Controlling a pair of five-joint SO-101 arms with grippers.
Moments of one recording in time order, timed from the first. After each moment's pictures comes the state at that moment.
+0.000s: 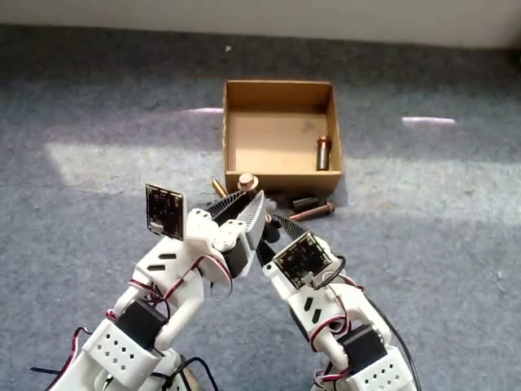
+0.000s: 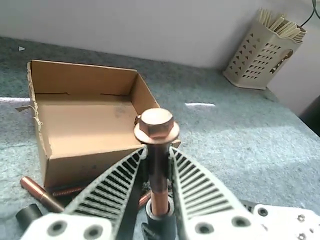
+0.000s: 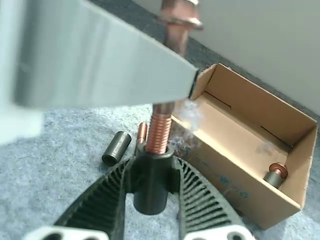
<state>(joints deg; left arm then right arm) 29.4 -80.1 81.3 19.0 30.3 -34.0 -104.0 95.7 32.8 19.3</state>
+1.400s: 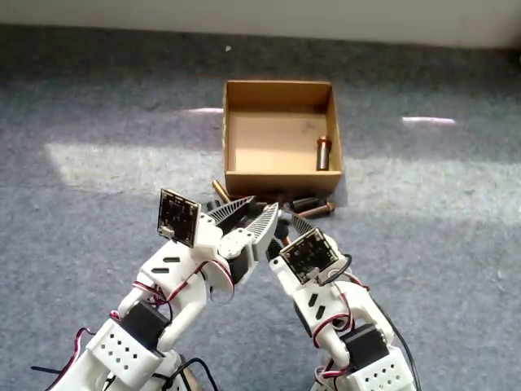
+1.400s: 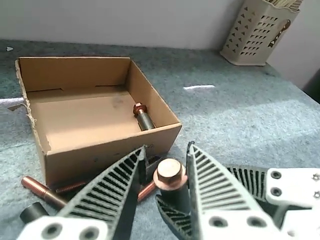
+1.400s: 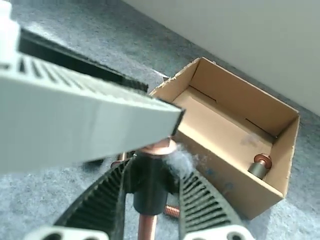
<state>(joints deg) 30.4 -80.2 84.5 18.9 24.1 -30.9 -104.0 95.7 32.9 19.4</state>
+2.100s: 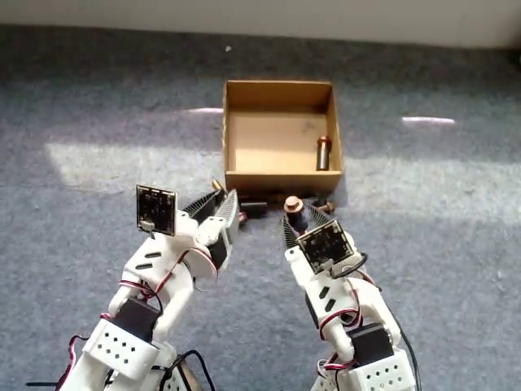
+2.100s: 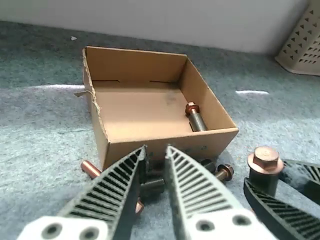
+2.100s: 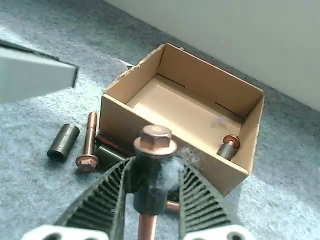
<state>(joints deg) 19.8 -80.4 88.0 18.9 23.6 -23.3 -104.1 95.7 33.0 19.4</state>
